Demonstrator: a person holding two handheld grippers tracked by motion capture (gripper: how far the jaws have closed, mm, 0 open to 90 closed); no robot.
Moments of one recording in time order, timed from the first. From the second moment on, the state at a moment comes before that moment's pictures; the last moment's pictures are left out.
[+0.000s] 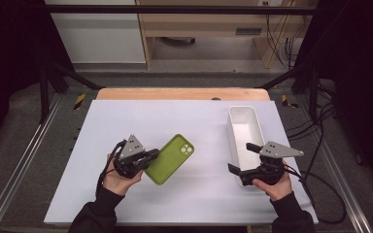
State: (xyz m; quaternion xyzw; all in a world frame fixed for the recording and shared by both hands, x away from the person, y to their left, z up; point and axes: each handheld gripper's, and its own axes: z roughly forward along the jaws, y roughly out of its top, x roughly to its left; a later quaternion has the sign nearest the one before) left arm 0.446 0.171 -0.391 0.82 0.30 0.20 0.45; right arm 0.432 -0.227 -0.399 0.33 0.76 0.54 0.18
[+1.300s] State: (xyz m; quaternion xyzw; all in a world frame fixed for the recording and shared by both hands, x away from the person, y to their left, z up) left arm 0.436 0.133 -0.392 0.85 0.25 0.20 0.42; right arm 0.441 -0.181 -0.378 0.31 0.79 0.51 0.16
